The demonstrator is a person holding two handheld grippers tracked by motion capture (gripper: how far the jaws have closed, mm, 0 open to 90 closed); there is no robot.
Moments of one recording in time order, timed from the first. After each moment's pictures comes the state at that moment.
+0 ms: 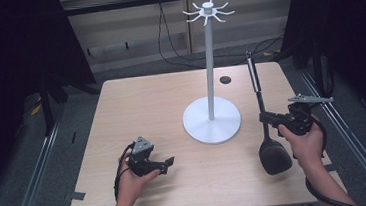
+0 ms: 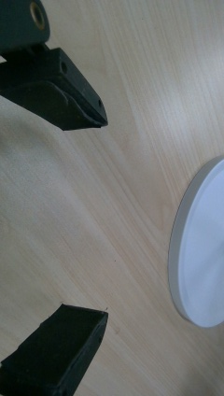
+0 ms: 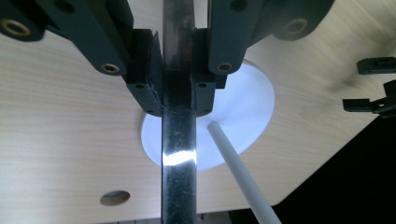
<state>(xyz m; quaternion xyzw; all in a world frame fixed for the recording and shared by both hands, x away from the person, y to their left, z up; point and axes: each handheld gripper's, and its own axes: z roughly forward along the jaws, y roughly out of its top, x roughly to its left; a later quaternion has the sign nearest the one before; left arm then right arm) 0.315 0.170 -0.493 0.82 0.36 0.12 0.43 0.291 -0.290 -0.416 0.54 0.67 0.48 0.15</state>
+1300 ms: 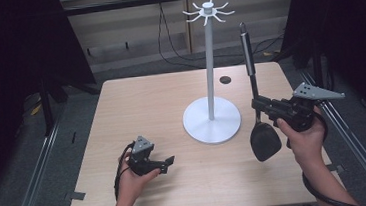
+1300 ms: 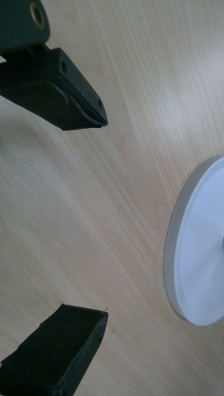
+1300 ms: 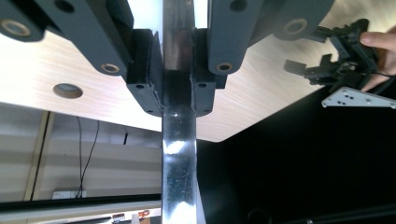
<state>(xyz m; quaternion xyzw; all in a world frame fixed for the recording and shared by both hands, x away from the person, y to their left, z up) 0.316 0.169 -0.493 0.82 0.36 0.12 0.44 0.277 -0.265 -0.362 0.41 0.67 0.59 0.22</state>
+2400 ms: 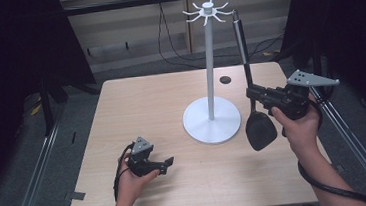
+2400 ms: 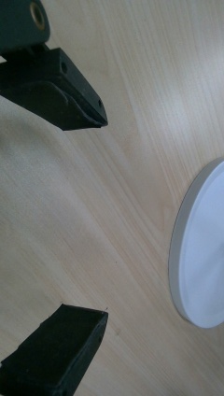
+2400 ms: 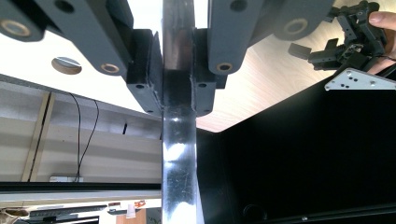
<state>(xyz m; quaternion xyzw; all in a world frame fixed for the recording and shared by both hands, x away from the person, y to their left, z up) 0.315 0.172 -0.494 0.82 0.36 0.11 0.44 0.298 -0.257 -0.341 0.39 0.67 0.59 0.22</state>
